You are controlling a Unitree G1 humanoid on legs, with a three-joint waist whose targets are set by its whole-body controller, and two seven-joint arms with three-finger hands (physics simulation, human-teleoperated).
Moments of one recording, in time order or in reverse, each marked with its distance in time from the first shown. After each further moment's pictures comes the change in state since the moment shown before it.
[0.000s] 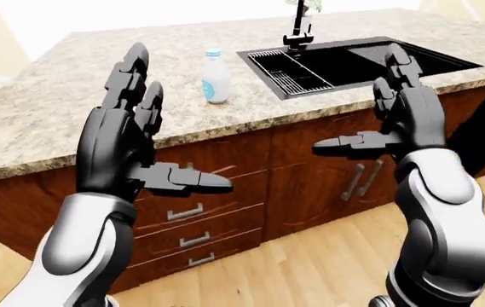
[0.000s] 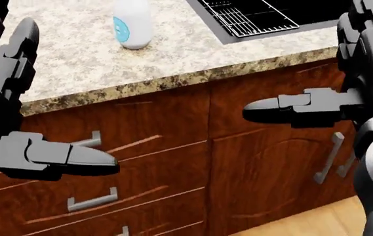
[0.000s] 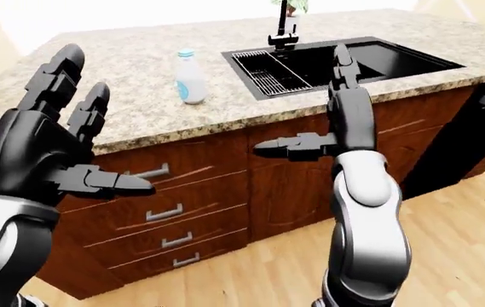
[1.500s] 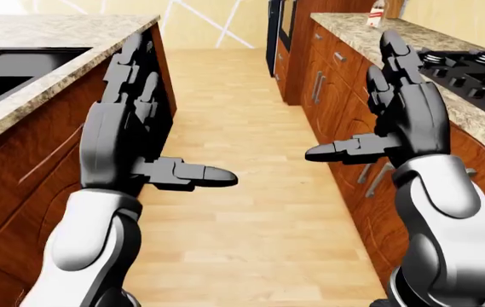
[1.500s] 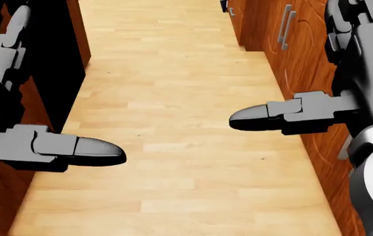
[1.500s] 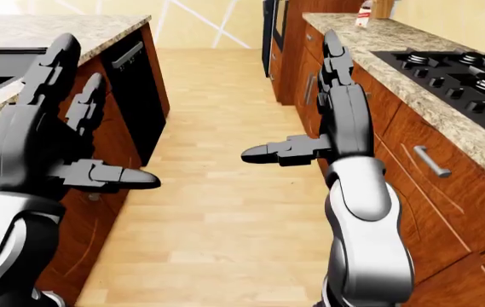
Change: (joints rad) left arm -0.022 -0.104 -0.061 0.000 0.290 -0.022 -0.160; right arm 0.016 -0.001 0.043 -0.091 0.055 -0.030 -0.015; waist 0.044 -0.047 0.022
